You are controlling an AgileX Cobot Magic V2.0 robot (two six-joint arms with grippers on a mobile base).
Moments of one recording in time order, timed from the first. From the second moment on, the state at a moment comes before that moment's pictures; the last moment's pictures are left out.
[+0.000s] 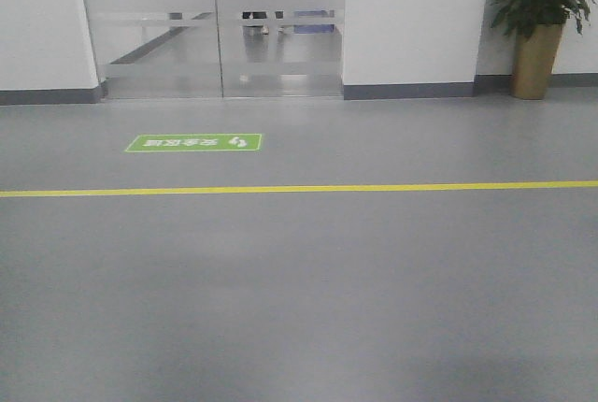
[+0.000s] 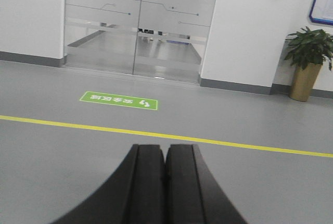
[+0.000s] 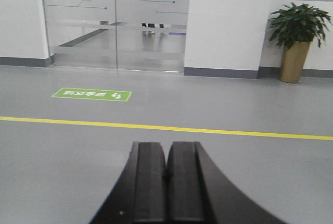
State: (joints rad) left arm 0.02 0.00 0.00 0.06 0.03 -0.16; right arm -0.03 0.00 0.00 0.06 0.06 -0.04
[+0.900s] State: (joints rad) left arm 0.02 0.00 0.00 0.06 0.03 -0.16; right arm -0.03 0.00 0.00 0.06 0.06 -0.04
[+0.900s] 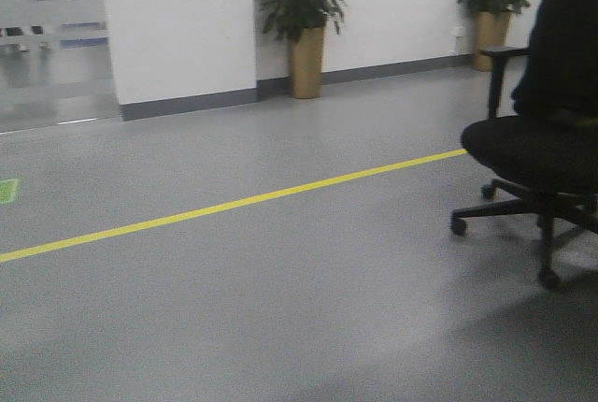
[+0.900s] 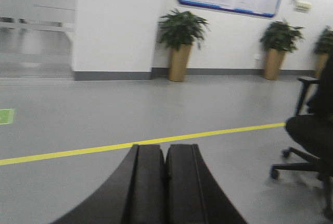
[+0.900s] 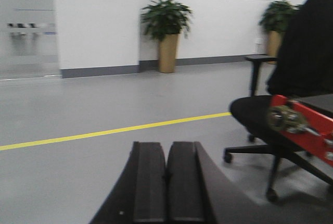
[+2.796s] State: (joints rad) left arm 0.02 0.00 0.00 0.06 0.03 -0.16; right arm -0.03 0.00 0.00 0.06 0.06 -0.04
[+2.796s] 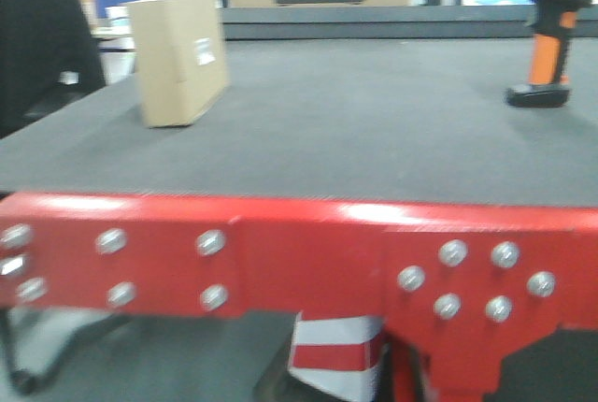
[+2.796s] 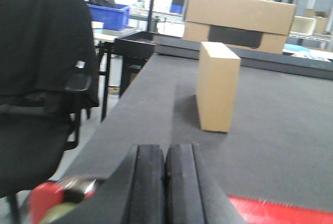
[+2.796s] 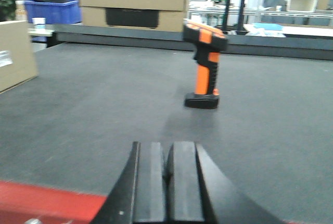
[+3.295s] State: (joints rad) left arm 0.02 0.00 0.00 0.06 0.03 -0.16; right arm -0.03 0.00 0.00 0.06 0.06 -0.04
